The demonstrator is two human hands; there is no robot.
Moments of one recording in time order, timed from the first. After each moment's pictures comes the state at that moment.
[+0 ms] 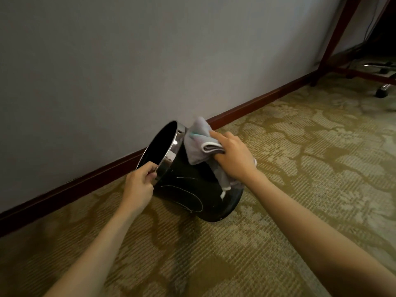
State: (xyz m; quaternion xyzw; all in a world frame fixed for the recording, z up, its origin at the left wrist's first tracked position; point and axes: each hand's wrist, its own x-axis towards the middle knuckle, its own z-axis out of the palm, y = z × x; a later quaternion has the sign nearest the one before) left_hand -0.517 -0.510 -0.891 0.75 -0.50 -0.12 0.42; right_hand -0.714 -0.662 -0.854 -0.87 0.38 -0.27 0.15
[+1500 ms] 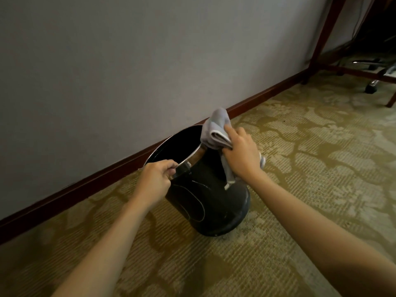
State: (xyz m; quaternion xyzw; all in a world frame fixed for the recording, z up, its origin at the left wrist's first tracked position) left_hand -0.551 -0.535 -0.867 0.72 -0.57 -0.15 0.36; right_hand -0.738 -0.671 -0.858 -0.83 0.45 -0.33 0.08
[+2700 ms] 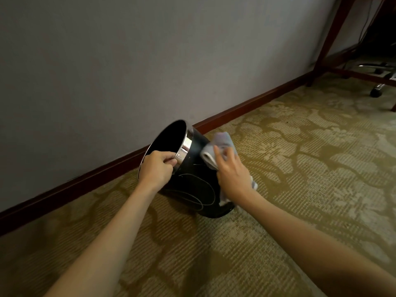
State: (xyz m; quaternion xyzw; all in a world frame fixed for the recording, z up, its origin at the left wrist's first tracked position) left_hand -0.547 -0.550 -0.865 0.80 -0.45 -0.12 0.38; right_hand -0.733 -0.635 -0.905 -0.89 0.41 -0.22 0.00
